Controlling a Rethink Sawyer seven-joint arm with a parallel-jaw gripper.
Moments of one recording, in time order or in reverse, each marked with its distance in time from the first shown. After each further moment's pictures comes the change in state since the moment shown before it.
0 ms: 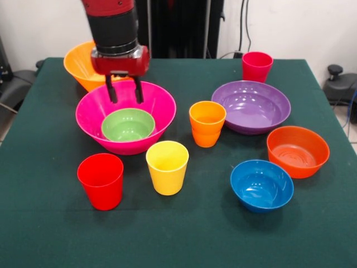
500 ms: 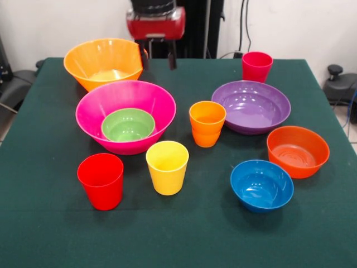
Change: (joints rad) arm 0.105 -0.199 -0.013 0.152 0.144 0.035 0.000
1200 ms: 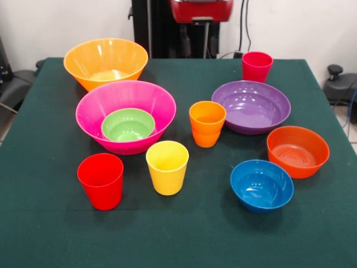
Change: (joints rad) arm 0.190 -0.054 -0.041 -0.032 0.085 0.089 0.000
